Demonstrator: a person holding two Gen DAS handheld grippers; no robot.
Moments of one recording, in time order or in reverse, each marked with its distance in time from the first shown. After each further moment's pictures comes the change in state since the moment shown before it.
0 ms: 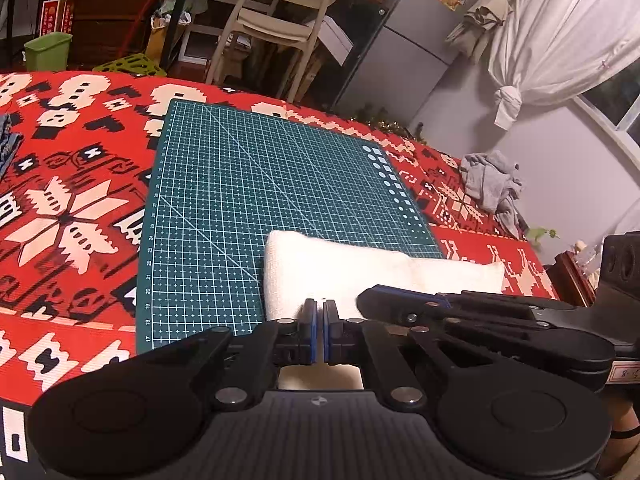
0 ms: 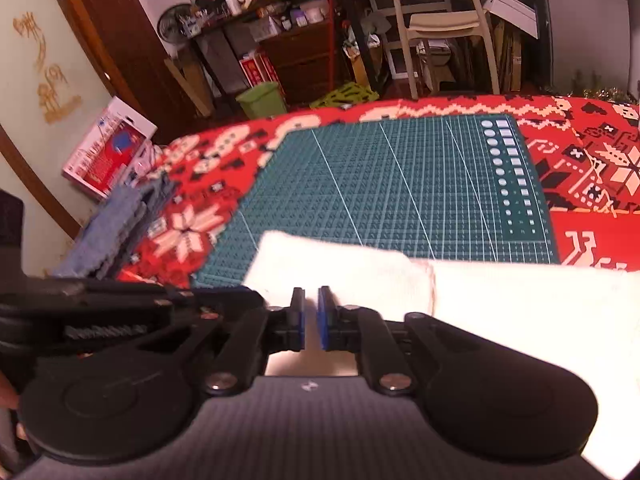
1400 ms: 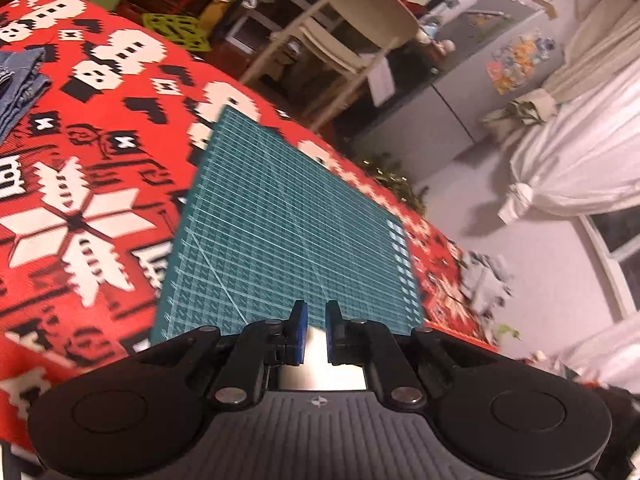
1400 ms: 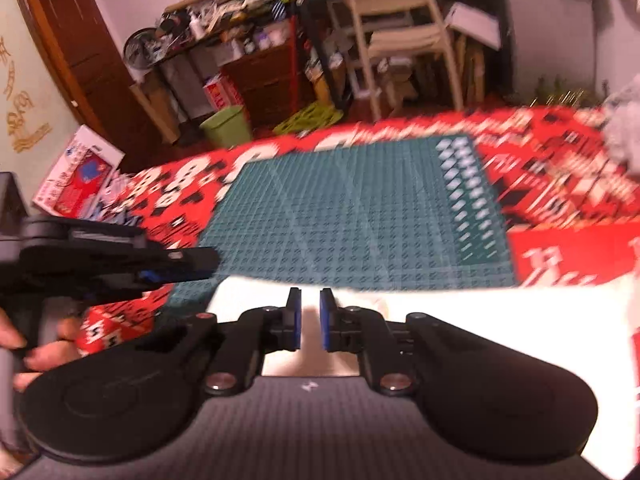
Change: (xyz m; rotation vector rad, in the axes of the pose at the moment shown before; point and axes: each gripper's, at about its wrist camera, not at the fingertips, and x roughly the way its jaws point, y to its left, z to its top) left arm 0.007 0.052 0.038 -0.327 -0.053 -0.111; right arm -0.004 -0.013 0.015 0.044 -0.079 -0.121
